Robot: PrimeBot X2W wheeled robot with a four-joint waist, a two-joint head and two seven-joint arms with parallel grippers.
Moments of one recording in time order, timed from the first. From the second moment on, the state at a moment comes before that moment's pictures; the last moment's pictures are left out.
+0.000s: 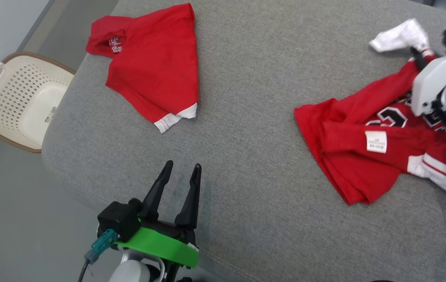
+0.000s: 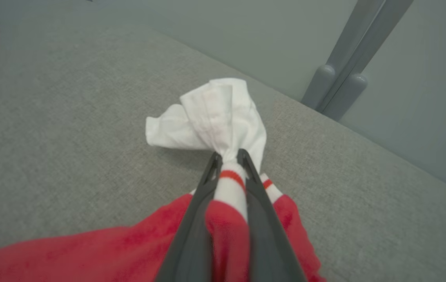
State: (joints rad) left arm -0.14 0.05 -0.38 0.17 -0.48 -0.13 -0.26; right arm -1.00 -0.46 0.54 1.00 0.48 0.13 -0.03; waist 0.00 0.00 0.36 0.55
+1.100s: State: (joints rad) left arm -0.13 0.05 -0.38 0.20 -0.42 -0.13 -0.26; right arm -0.96 -0.30 0.00 1.22 0.04 0.13 -0.26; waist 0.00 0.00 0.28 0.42
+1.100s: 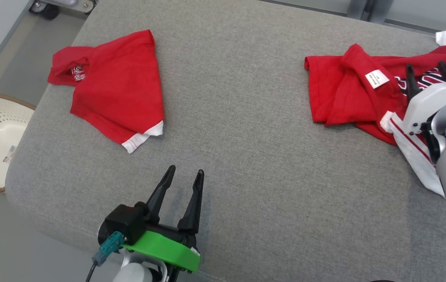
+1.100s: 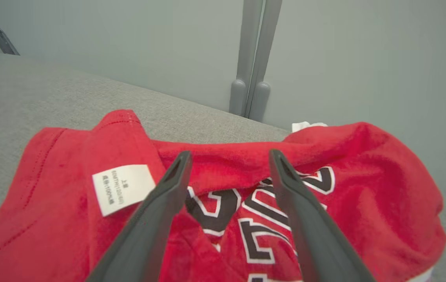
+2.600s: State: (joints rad) left arm -0.11 0.05 -0.37 0.20 -0.43 -0.13 -0.26; right arm -0.80 -0.27 0.73 0.71 0.62 0.13 -0.13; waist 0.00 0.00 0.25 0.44
